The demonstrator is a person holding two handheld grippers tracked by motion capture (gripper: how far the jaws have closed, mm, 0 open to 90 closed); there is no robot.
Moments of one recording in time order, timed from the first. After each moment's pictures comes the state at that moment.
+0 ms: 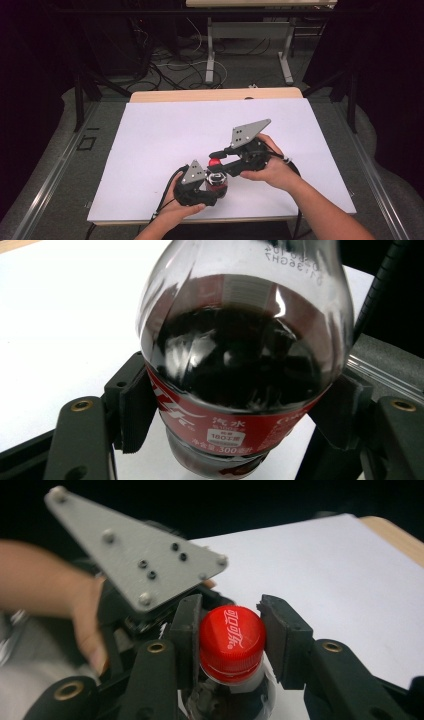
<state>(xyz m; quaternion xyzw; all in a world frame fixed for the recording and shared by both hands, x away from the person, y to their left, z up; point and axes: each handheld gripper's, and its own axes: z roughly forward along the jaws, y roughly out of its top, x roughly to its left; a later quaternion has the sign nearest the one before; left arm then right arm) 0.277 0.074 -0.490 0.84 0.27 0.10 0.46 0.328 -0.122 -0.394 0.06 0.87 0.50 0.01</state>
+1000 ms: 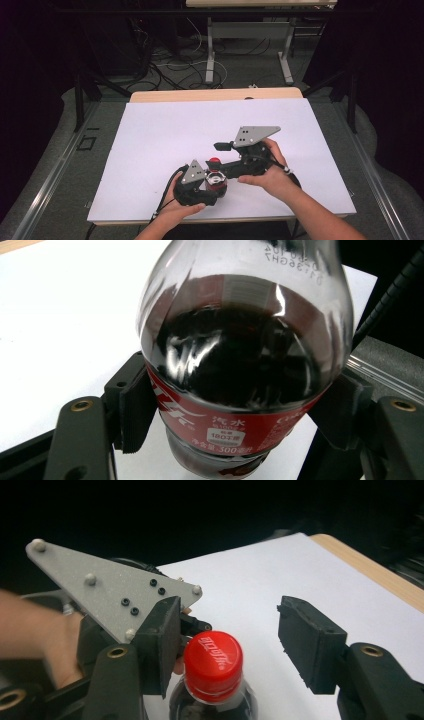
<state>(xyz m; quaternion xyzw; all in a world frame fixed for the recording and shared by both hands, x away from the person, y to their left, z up) 0.277 0.075 -0.491 0.83 0.28 0.11 0.47 0.299 -0.119 -0.388 0.19 0.82 0.54 0.10</state>
